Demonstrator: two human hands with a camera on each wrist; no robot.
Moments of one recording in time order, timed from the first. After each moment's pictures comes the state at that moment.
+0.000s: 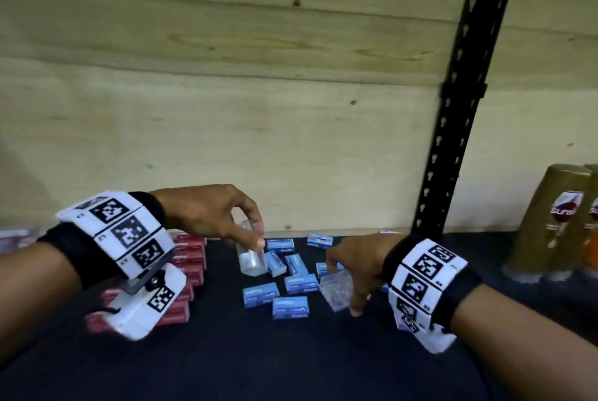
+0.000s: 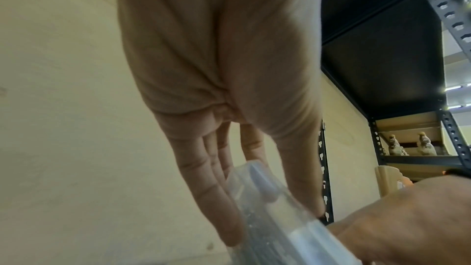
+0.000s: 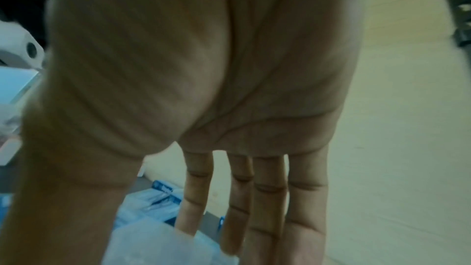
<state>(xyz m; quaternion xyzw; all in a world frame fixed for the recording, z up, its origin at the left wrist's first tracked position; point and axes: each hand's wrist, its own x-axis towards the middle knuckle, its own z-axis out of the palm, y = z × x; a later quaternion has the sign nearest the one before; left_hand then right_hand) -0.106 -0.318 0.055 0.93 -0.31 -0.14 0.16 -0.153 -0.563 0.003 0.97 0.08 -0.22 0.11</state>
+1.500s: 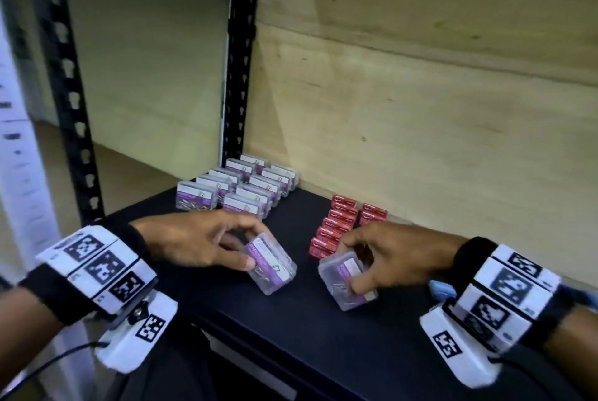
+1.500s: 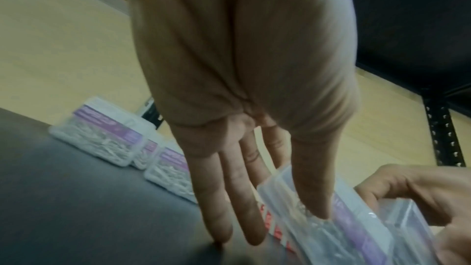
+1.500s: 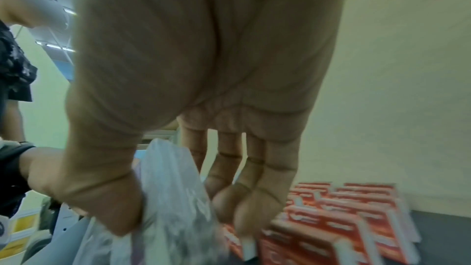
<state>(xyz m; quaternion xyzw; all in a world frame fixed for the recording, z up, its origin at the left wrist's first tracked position) -0.226 -0.048 -0.044 0.87 -0.15 -0.16 0.44 -0.163 -0.335 0.000 0.91 0.36 -0.18 -0.09</state>
